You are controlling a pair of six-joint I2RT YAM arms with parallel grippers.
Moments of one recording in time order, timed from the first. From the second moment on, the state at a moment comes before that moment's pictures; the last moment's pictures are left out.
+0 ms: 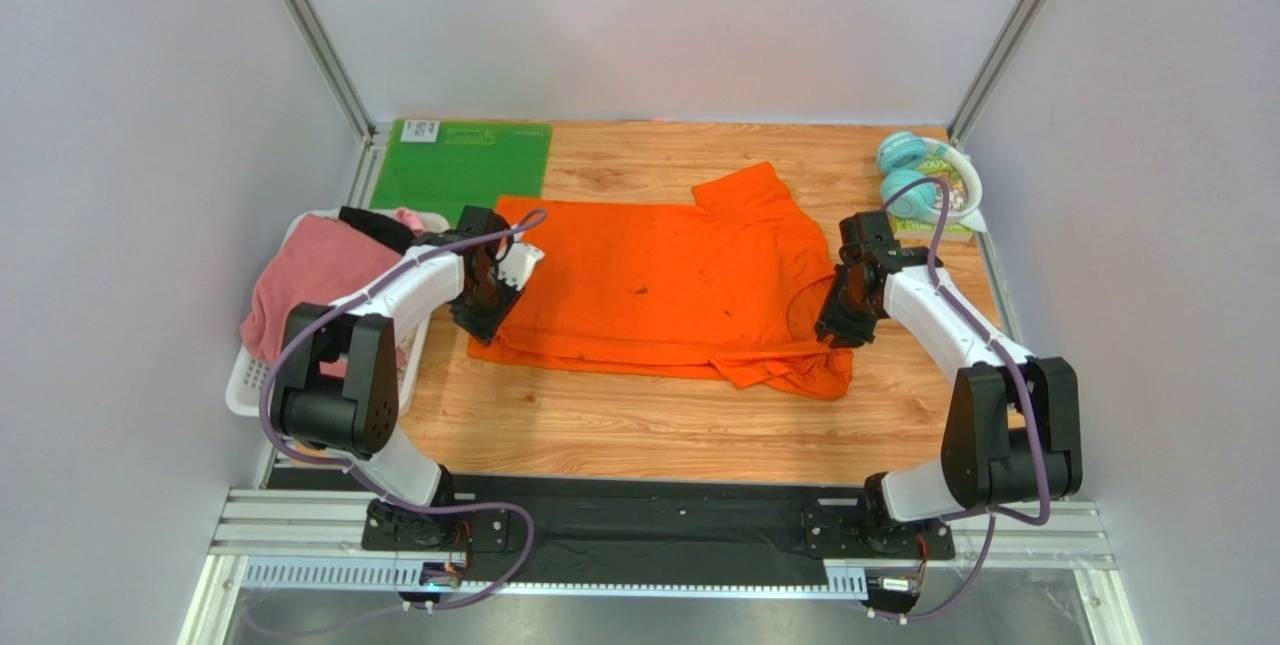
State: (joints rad) left arm -0.20 1.60 1.01 -0.75 0.00 0.36; right arm 0.12 1.44 0.96 -0.77 0.04 0.55
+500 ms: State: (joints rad) left arm -0.20 1.60 1.01 -0.76 0.02 0.36; right arm 0.10 1.45 0.95 -0.76 0.05 0.55
